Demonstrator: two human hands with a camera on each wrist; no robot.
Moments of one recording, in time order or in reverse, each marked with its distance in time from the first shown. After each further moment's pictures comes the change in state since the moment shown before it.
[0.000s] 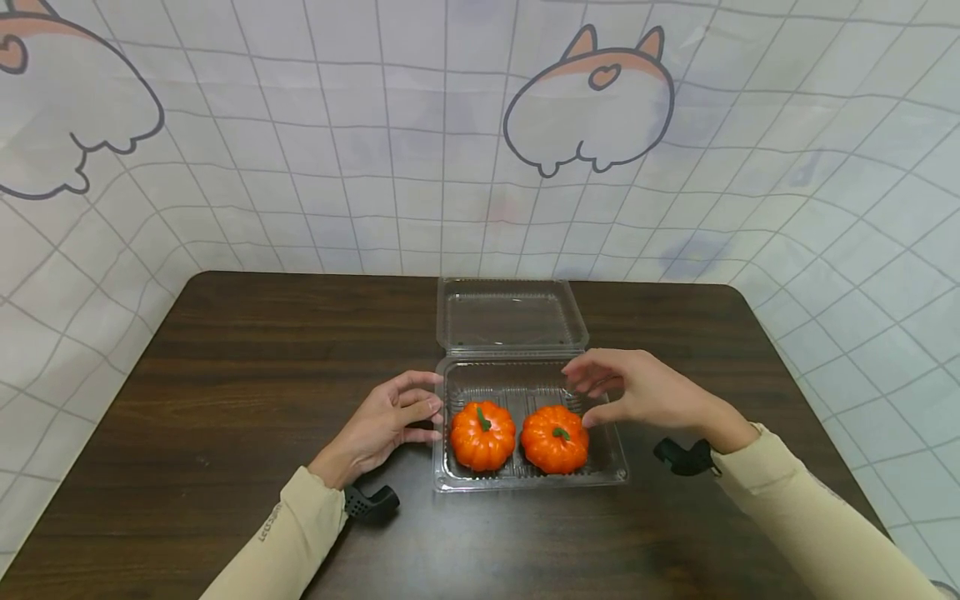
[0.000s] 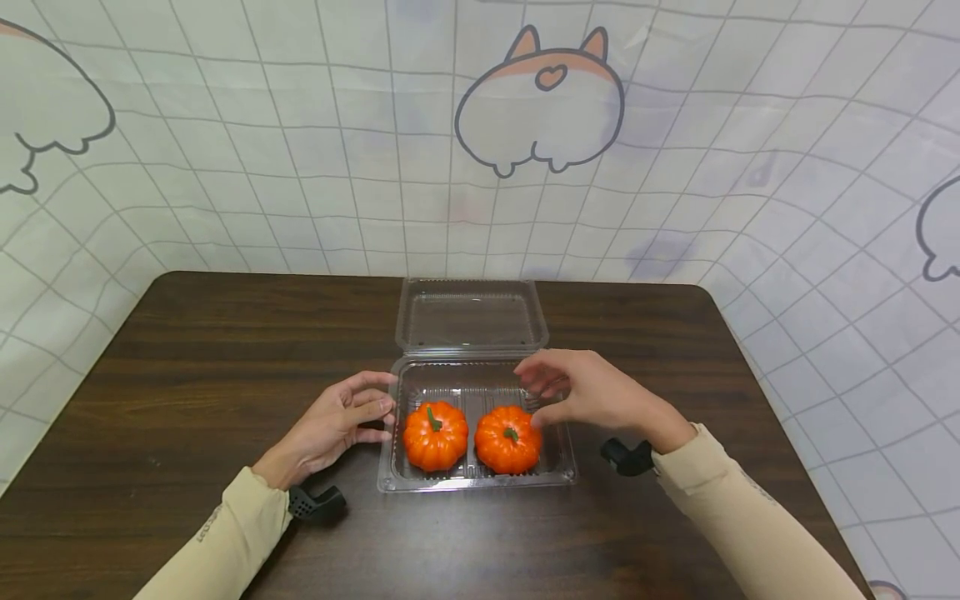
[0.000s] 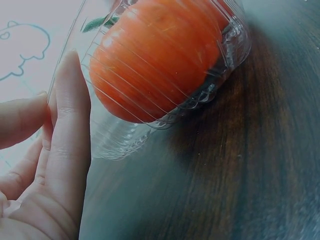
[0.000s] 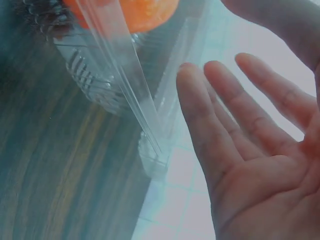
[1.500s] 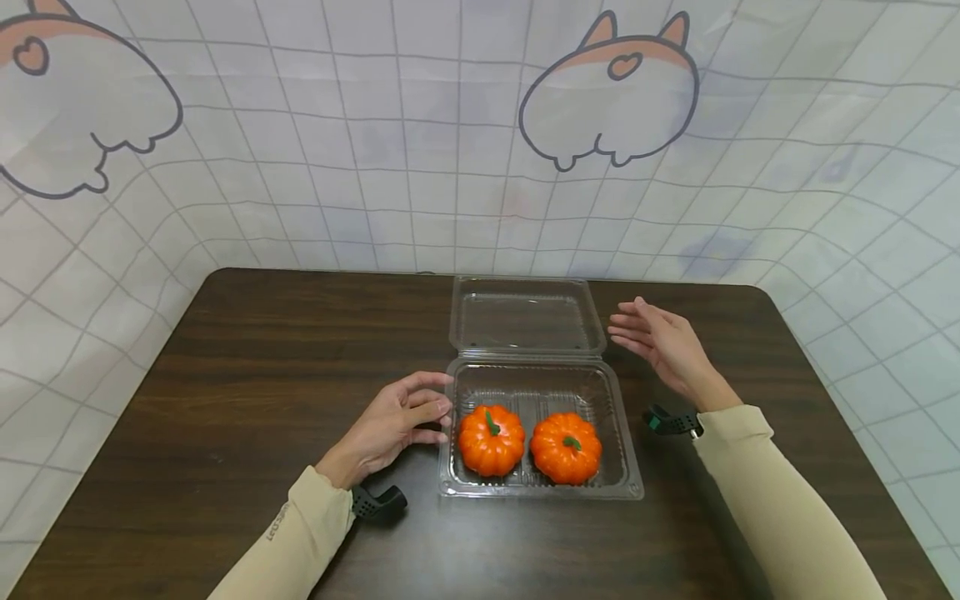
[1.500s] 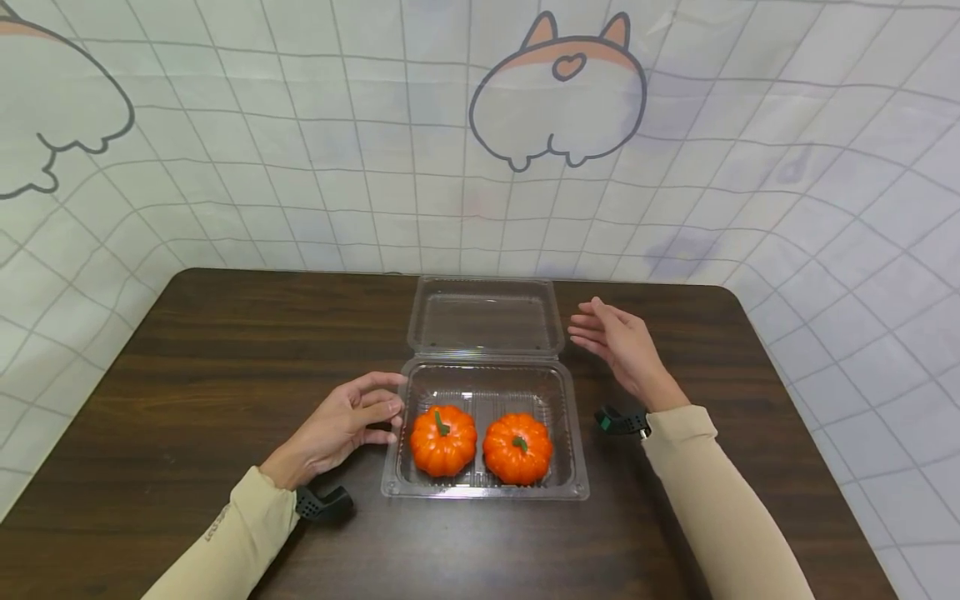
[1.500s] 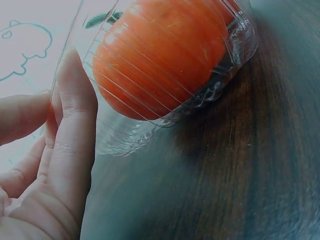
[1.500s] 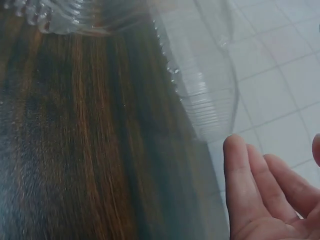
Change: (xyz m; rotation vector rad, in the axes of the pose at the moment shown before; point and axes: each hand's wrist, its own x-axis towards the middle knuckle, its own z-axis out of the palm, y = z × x) left_hand -0.008 -0.005 0.005 0.012 0.048 -0.015; right_hand 0.038 0.085 -0.016 0.856 0.419 0.260
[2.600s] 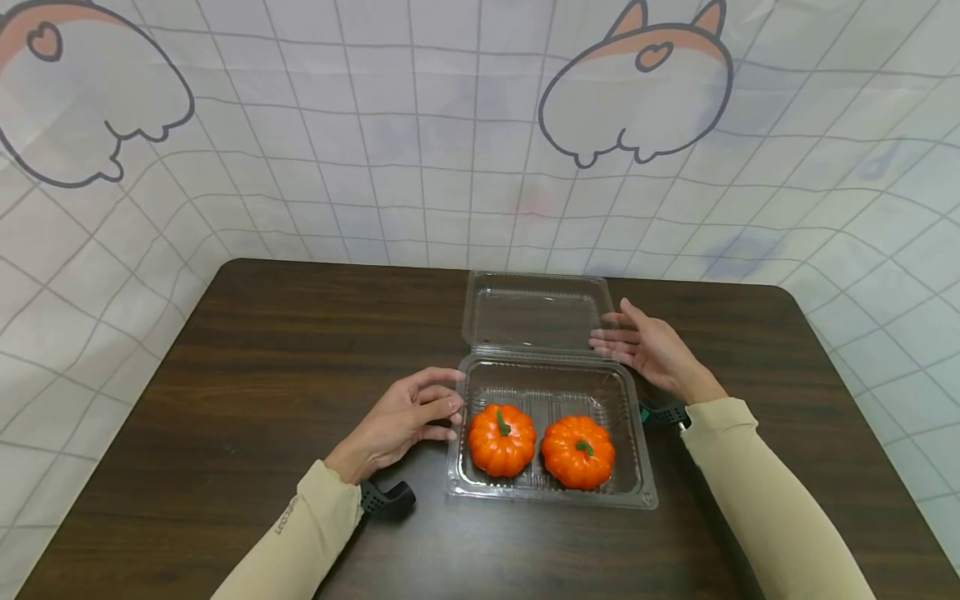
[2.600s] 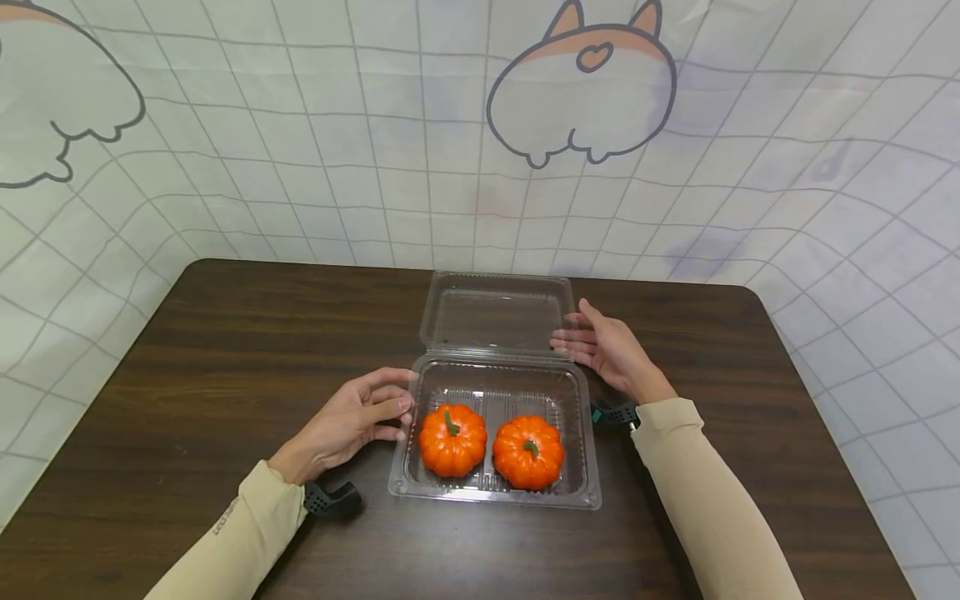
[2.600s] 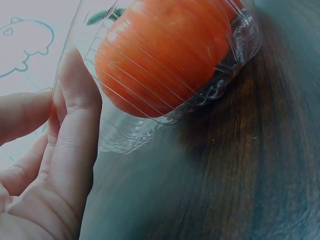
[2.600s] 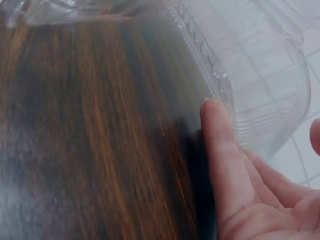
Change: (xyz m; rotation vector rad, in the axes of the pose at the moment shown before) left_hand -0.006 0.002 0.010 0.007 -0.026 0.001; right_hand 0.016 0.020 0.011 0.063 -0.135 0.176
